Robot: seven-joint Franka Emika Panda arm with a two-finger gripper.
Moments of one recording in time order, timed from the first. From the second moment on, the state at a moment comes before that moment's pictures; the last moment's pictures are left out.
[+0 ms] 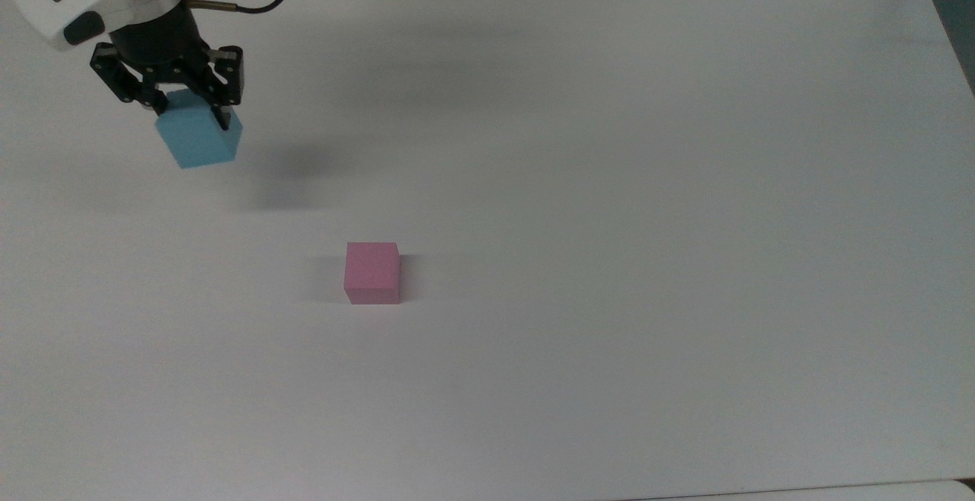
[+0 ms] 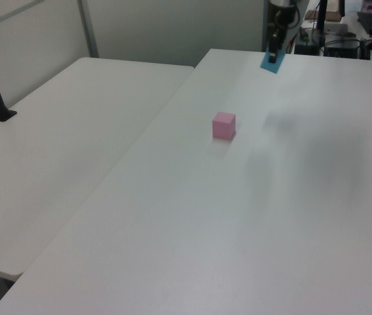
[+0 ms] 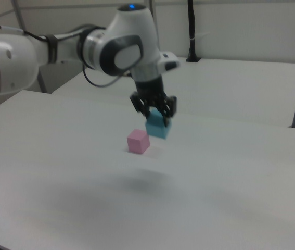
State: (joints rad) arm -0.03 0.28 -0.29 -1.53 0.09 1.94 -0.37
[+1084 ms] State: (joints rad) arm 0.21 0.57 -0.29 -1.35 0.10 1.98 -0.21
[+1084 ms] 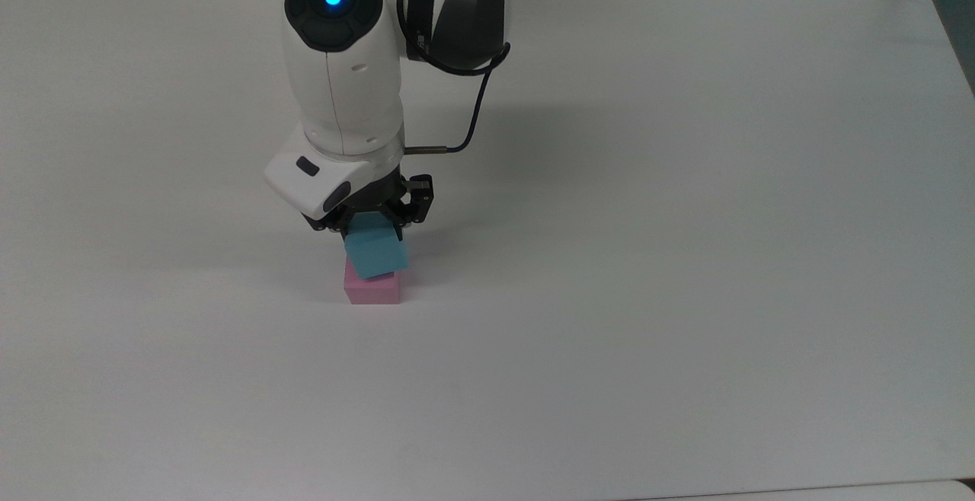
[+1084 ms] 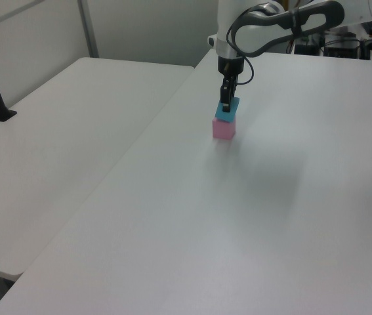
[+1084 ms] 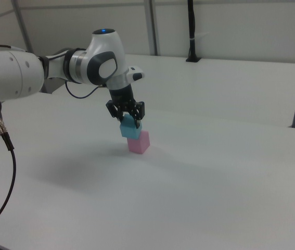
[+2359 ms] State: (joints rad) arm 0.22 0.59 -0.33 -1.34 0.10 1.99 -0.18
